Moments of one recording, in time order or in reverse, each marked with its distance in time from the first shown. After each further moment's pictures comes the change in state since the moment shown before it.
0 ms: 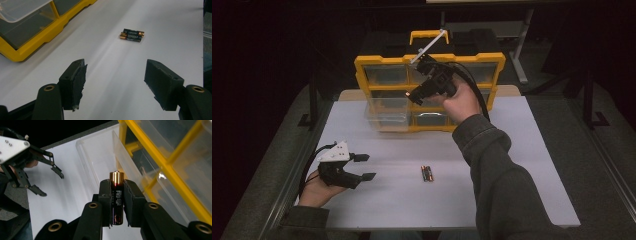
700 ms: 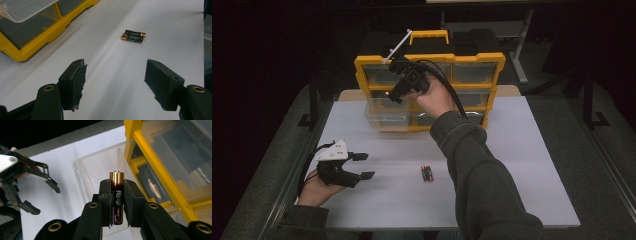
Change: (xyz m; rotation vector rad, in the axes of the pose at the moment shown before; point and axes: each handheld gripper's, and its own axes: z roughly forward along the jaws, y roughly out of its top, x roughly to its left) left arm 0.002 -0.001 -0.001 -0.020 -0.003 -0.027; right arm 0.006 0.040 0.050 0.053 0.002 -0.021
